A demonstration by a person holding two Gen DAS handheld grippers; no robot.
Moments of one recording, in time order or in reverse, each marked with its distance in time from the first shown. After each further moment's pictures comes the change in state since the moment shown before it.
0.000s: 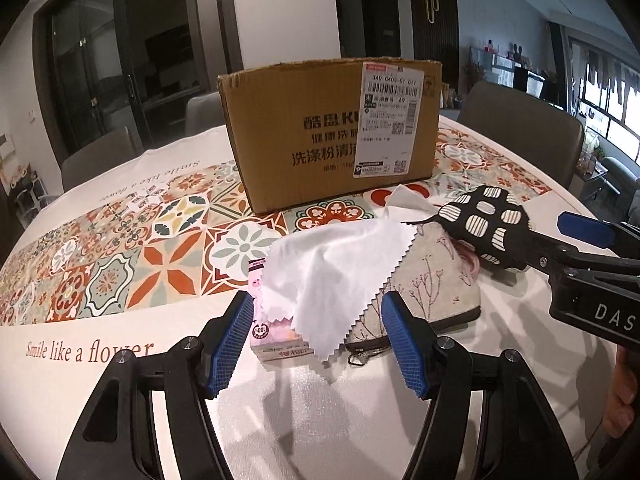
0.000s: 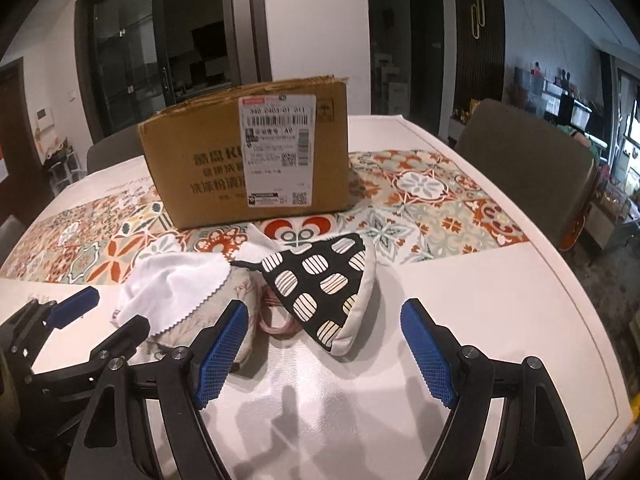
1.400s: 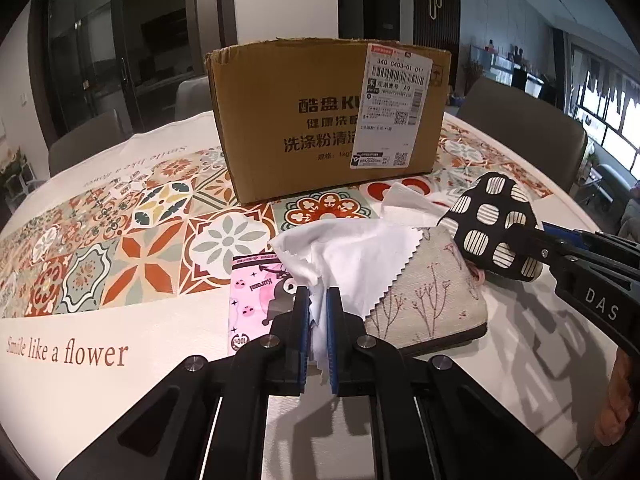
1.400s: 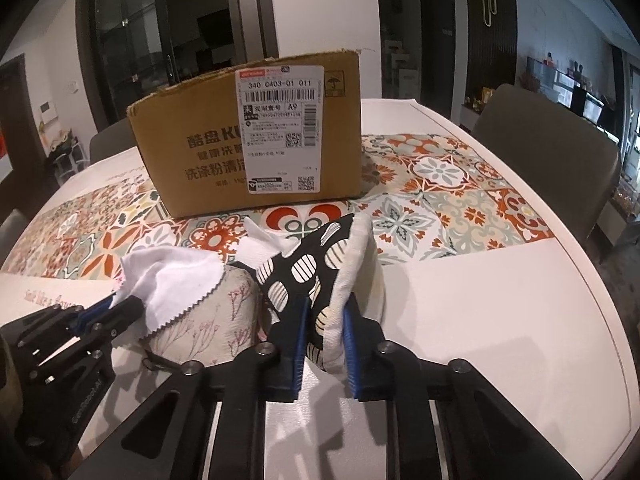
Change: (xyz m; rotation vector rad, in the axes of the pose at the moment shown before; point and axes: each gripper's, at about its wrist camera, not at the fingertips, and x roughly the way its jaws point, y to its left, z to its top) left arm 0.019 0.004 0.003 -0.043 0.032 -0.060; right arm 0.021 0.003 0.003 -0.013 0.027 0.044
